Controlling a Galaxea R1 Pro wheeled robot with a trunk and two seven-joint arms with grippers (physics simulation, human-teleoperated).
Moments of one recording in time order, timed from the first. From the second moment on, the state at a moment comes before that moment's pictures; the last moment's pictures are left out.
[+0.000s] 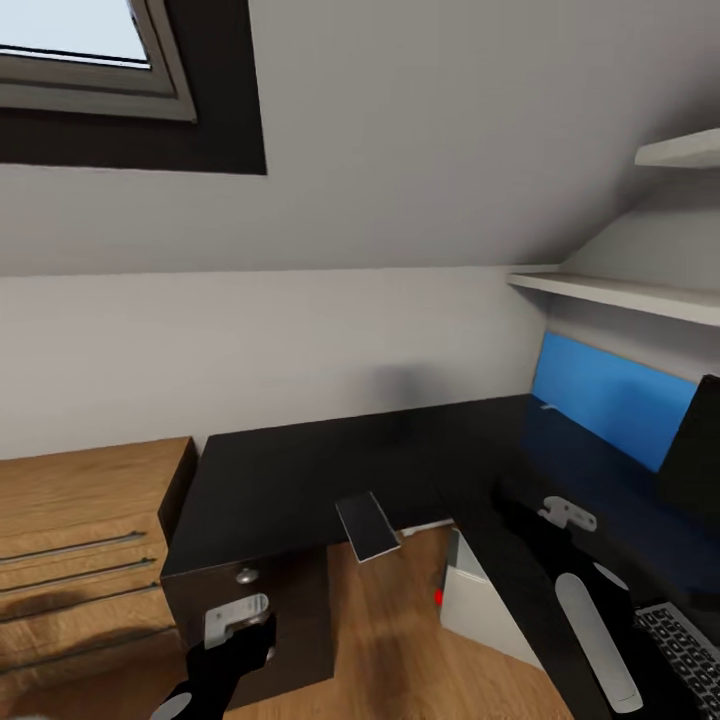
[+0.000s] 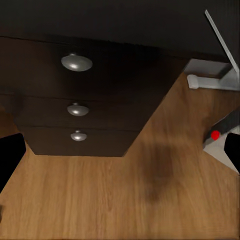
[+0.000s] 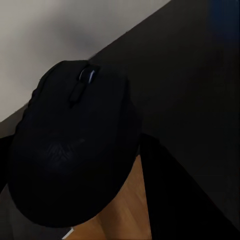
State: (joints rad) left arm 0.03 0.08 -0.34 -1.58 0.55 0.40 0.58; right arm -0.27 -0.13 -0.01 -1.46 -0.65 0.37 -0.28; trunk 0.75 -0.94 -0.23
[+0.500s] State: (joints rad) left arm 0.03 0.08 -0.34 -1.58 0.55 0.40 0.58; right arm -0.28 -0.13 -0.03 -1.32 -0.64 0.35 -0.31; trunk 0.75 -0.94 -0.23
